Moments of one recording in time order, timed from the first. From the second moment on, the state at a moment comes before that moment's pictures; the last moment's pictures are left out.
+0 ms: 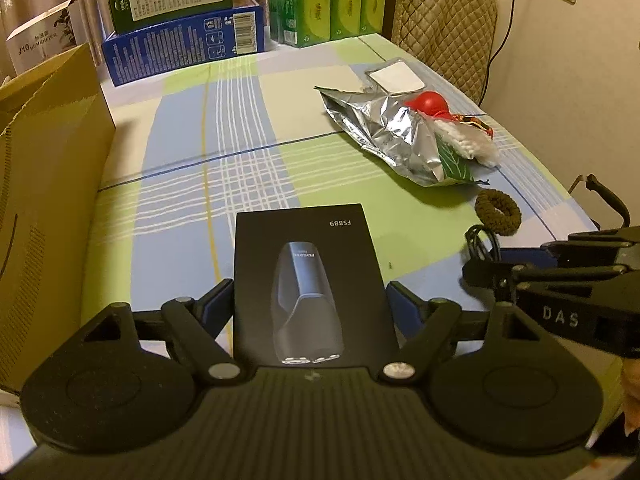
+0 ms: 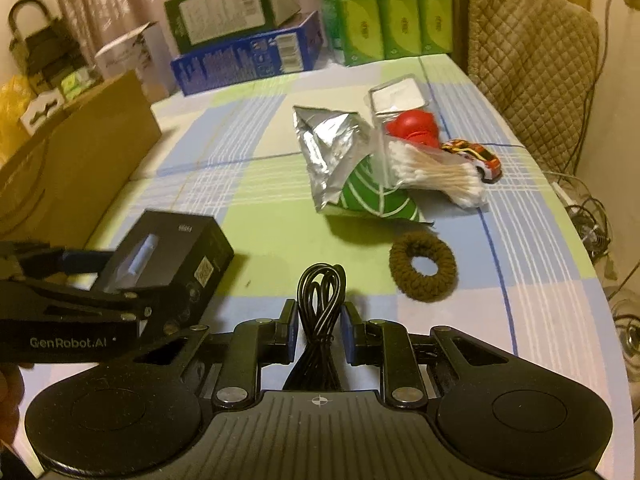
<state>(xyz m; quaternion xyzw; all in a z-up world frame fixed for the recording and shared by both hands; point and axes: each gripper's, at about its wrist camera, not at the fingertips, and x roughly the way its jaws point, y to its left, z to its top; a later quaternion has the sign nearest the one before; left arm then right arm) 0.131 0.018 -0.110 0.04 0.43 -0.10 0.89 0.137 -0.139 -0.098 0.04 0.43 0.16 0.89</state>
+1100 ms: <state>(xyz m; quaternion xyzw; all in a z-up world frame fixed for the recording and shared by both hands) 0.084 0.216 0.081 0.01 0.33 0.04 0.94 0.141 0.084 0.075 0.07 0.34 0.37 0.86</state>
